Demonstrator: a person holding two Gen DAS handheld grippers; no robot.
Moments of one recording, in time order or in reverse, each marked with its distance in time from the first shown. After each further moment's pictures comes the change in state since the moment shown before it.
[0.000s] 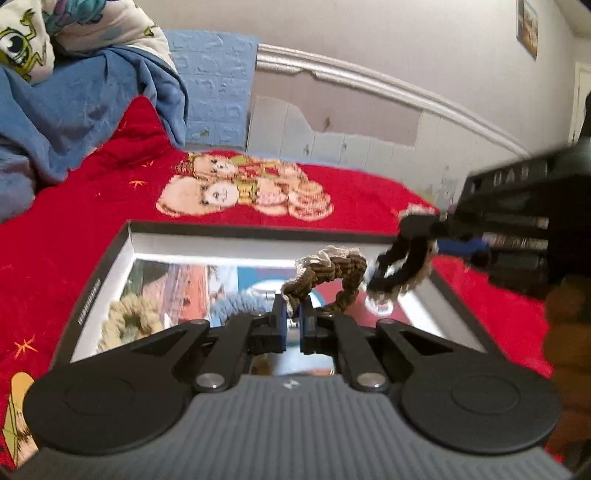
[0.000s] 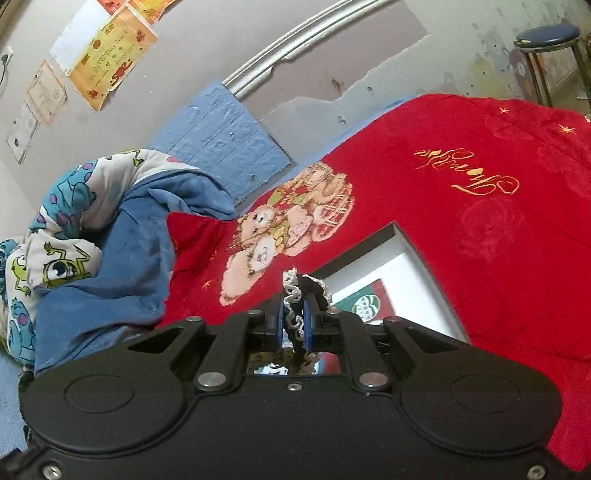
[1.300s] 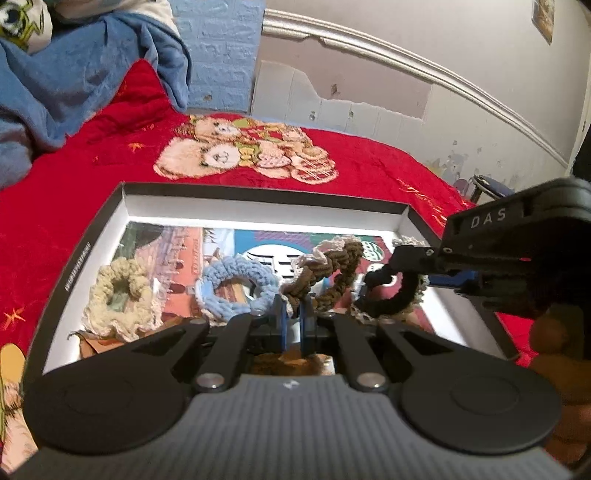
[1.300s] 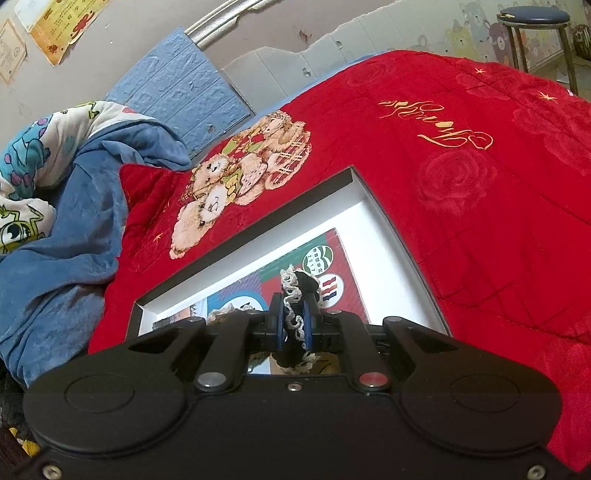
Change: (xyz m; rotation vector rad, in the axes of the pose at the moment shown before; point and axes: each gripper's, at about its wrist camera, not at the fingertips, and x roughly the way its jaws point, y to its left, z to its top) left arm 0.012 -0.001 -0.001 -0.047 0.120 -0.003; right arm 0.023 -0.015 -0.013 -0.013 0.164 -0.135
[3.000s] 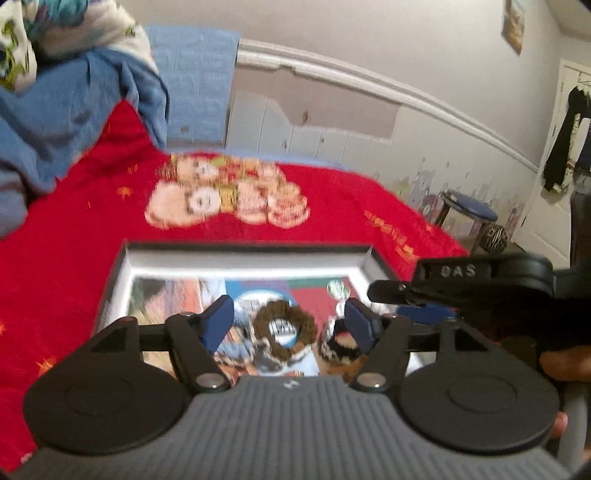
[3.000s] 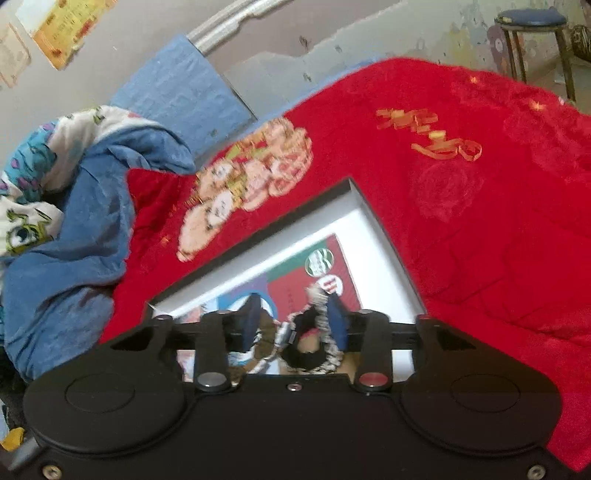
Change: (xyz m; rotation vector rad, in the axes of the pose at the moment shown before) left arm -0.058 0.003 0.038 0.057 -0.072 -0.079; right arm -0.034 0.004 0.006 -0.001 -0.011 0.015
